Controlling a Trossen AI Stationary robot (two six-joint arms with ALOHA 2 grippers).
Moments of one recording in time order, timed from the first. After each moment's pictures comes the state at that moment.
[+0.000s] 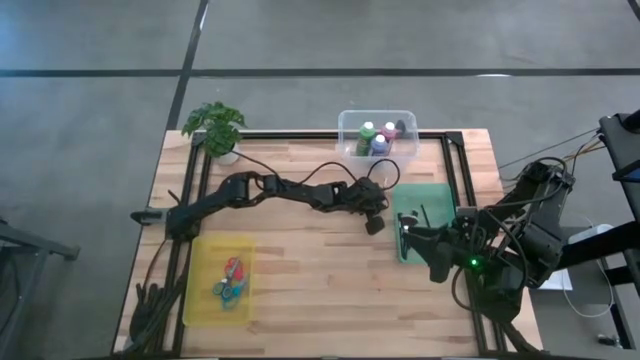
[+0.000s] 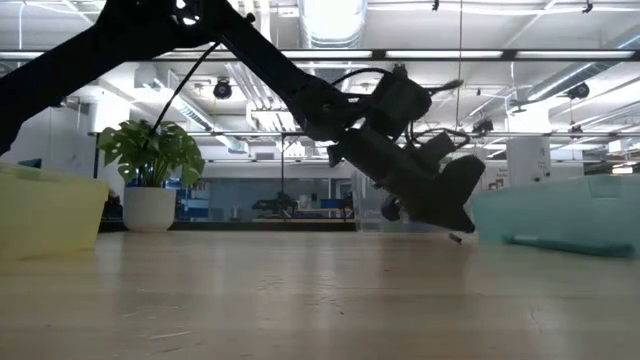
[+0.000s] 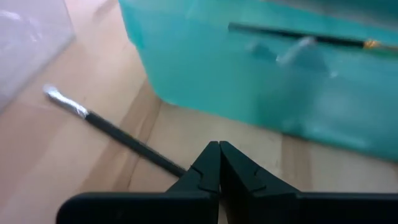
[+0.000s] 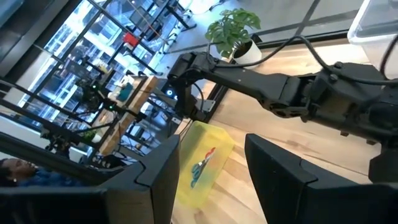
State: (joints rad) left arm 0.13 2.49 1.77 0.11 -0.01 -0.14; right arm 0.90 1.43 1.70 -1.24 1.21 1.80
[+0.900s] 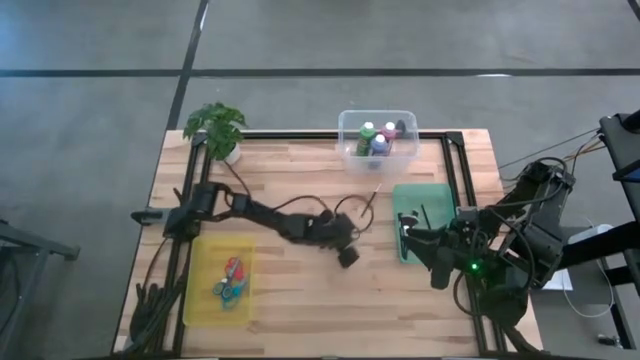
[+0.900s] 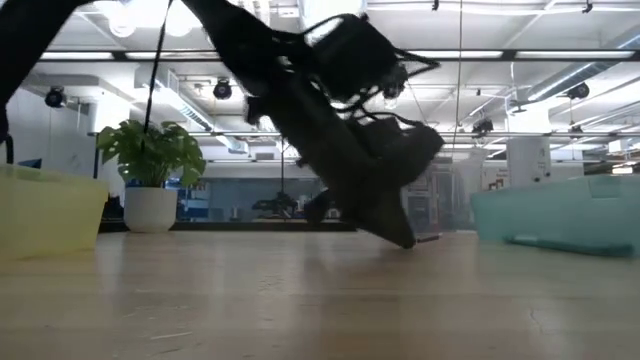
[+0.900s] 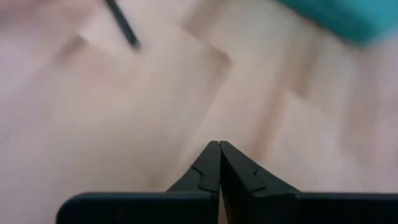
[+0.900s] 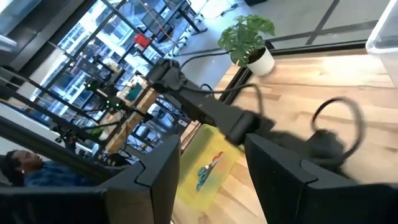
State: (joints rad) left arm -0.11 2.20 1.34 -0.02 -0.20 -0.60; right arm 0.91 1.43 1.70 -1.13 1.23 1.66
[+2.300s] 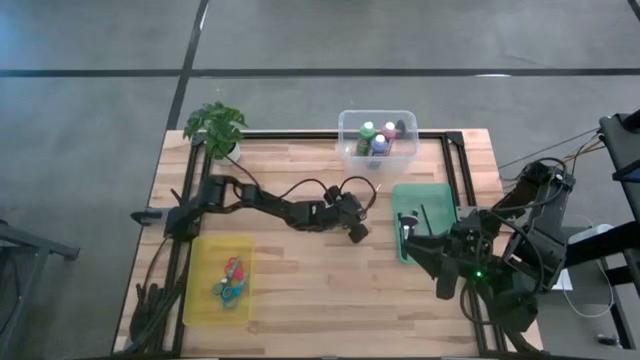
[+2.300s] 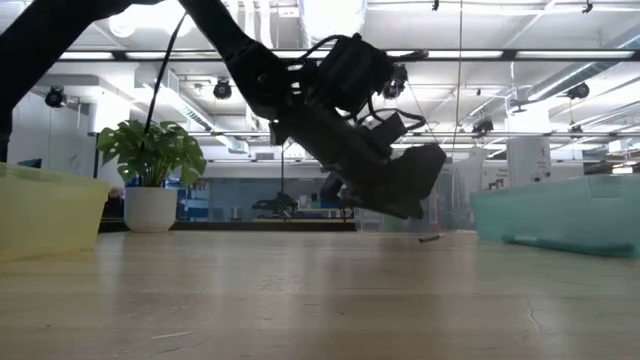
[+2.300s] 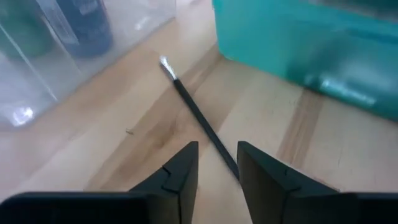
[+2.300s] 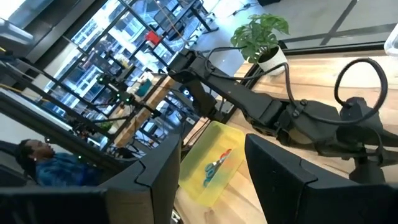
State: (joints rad) left arm 0.01 2.24 1.36 0.25 -0.43 -0.31; right arm 0.95 1.43 1.68 -1.04 1.26 1.57
